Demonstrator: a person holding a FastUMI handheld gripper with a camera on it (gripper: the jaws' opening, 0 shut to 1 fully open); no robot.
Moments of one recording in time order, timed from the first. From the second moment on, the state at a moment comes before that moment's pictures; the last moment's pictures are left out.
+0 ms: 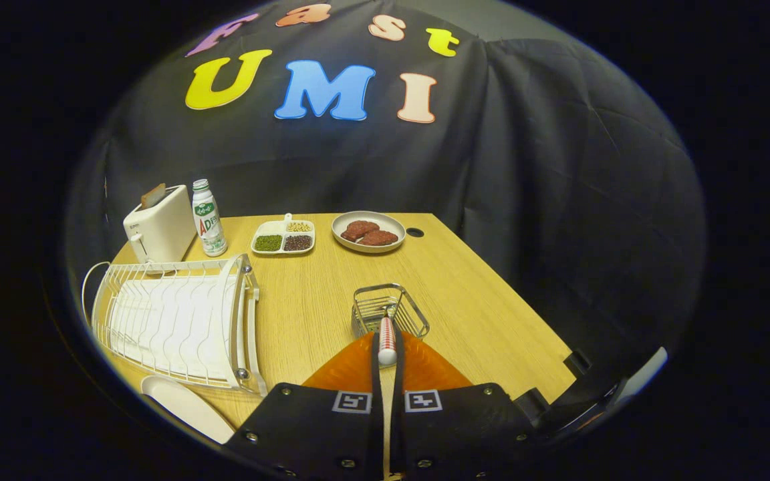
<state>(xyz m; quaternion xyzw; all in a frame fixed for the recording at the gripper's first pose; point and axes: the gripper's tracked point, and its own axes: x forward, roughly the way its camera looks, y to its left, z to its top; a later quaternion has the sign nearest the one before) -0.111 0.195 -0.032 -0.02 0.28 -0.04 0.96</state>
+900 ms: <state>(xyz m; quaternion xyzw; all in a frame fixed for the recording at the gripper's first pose) -0.196 0.342 0.053 -0.08 0.18 0.17 0.97</state>
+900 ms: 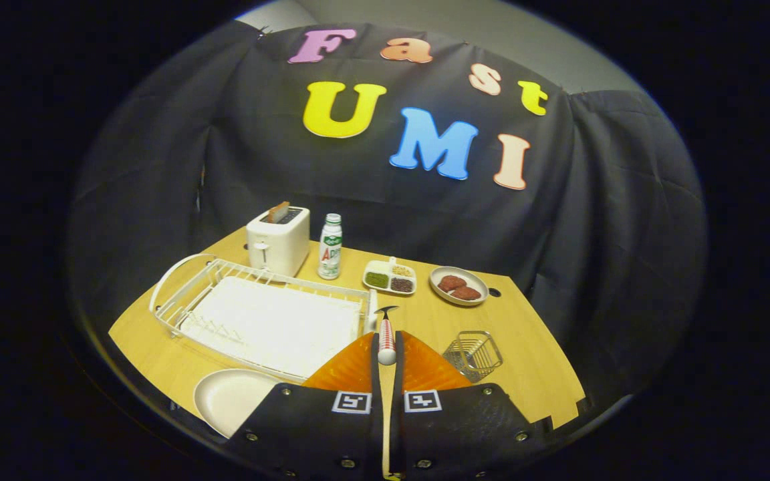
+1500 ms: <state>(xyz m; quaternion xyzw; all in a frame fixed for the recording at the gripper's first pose) -0.322 0.422 0.021 -0.13 0.19 0.35 0.91</state>
